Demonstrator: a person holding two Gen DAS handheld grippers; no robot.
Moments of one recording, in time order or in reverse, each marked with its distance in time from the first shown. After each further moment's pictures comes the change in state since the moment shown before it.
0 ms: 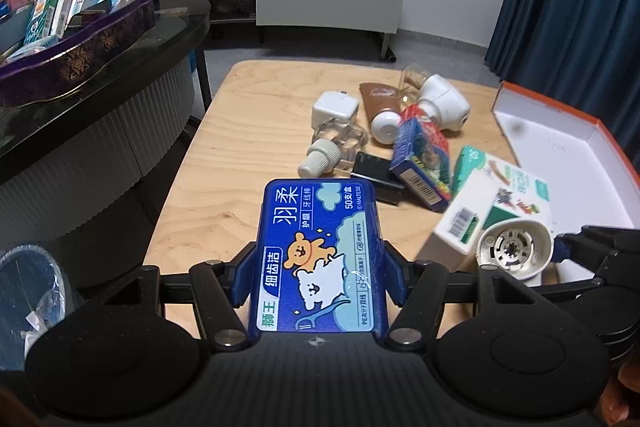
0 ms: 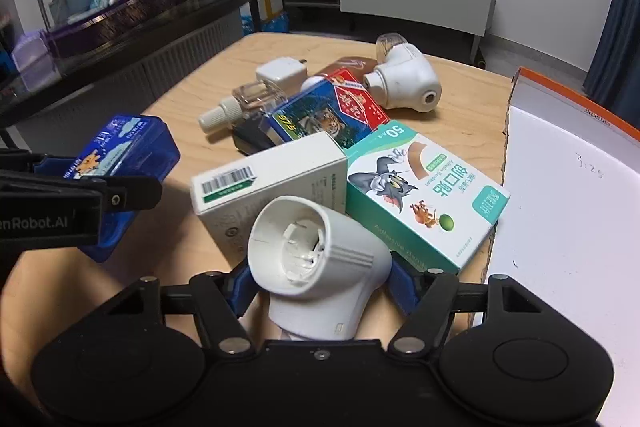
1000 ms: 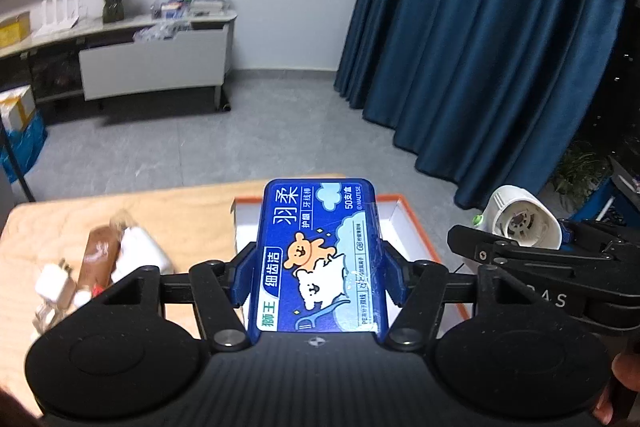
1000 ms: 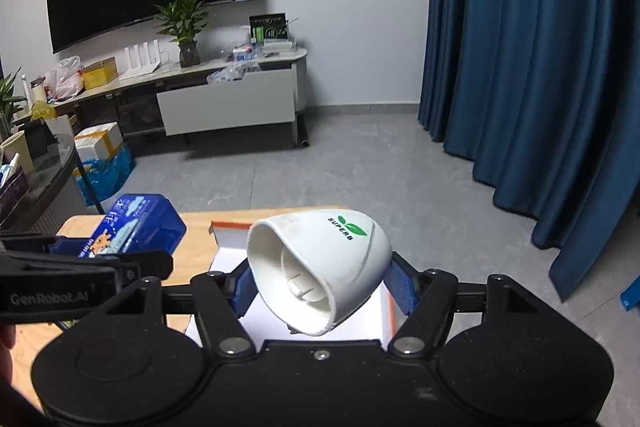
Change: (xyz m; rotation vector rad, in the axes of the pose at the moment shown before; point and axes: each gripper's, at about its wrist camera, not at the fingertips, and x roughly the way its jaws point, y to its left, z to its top) left arm 0.022 -0.210 0.108 0.165 -0.057 -0.344; right arm -0.154 -0.210 0.042 0.288 -0.249 -0.343
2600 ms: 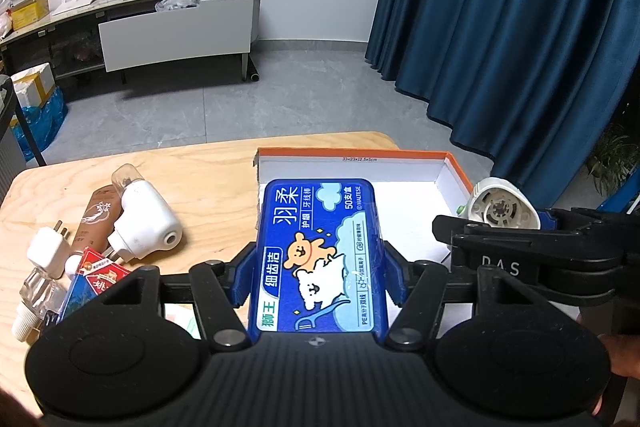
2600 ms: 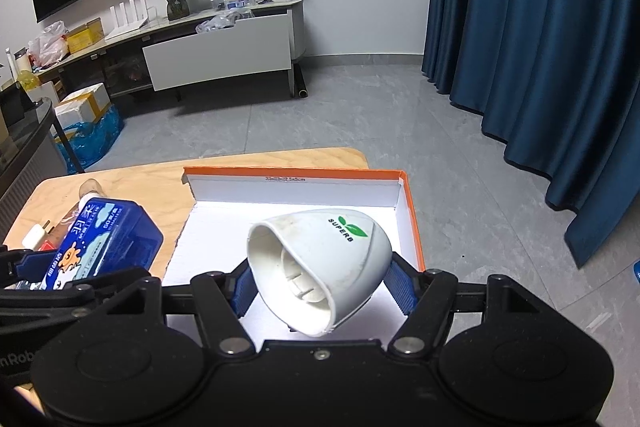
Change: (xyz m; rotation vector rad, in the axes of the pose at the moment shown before) left arm 0.024 -0.003 -0.010 -0.010 0.046 0.089; right arm 0.075 0.007 -0.019 0.007 0.131 -0.017
